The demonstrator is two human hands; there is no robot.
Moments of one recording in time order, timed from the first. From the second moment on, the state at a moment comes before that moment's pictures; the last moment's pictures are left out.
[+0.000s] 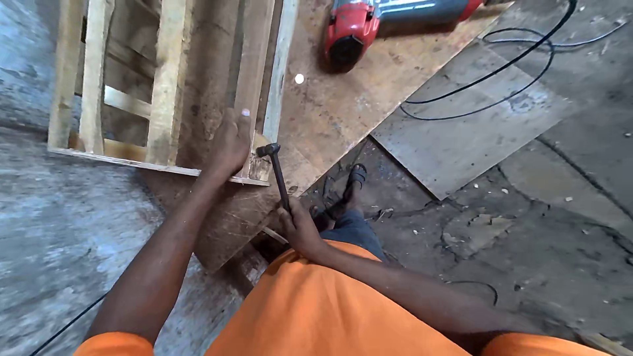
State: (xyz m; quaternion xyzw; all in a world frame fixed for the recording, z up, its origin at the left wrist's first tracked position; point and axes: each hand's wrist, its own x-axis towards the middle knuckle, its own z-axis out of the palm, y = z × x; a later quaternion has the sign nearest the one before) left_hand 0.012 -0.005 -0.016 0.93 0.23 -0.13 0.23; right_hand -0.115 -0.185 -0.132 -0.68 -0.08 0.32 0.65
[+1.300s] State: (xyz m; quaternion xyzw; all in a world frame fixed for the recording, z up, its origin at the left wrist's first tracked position) left_hand 0.014 -0.010 -0.014 0.94 0.24 -0.14 0.20; right_hand 0.009 -0.226 -0.109 -0.57 -0.06 0.50 0.65
